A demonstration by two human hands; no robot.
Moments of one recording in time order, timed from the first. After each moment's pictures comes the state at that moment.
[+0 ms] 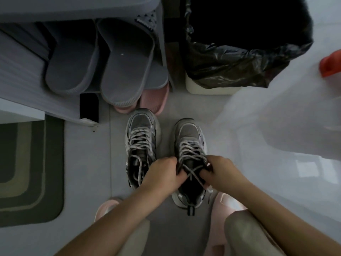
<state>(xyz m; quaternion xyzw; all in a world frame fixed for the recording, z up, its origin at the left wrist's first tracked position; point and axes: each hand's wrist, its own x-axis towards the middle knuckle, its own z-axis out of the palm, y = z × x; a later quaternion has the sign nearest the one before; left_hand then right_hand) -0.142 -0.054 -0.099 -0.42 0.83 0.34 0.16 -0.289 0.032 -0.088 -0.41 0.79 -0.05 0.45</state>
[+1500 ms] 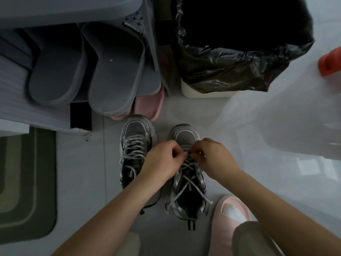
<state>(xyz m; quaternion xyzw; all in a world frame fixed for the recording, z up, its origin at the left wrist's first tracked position) -0.178 -0.094 -0.103 -0.47 0.78 0.40 0.07 -0.307 -0.005 -0.110 -0.47 0.80 -0.14 0.34</state>
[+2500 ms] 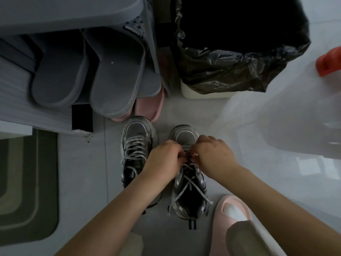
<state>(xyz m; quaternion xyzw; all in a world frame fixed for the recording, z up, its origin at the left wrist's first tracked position) -0.179 -0.097 -0.100 -0.37 0.85 0.35 0.11 -0.305 -0.015 -0.098 -0.59 0.77 0.03 0.25</state>
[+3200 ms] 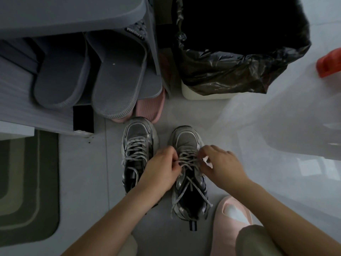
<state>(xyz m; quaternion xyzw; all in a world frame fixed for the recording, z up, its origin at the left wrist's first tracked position) -0.155 -0.082 -0.106 -0.42 0.82 0.38 0.06 -0.306 0.020 -0.112 -0.51 0.81 -0.09 0.28</state>
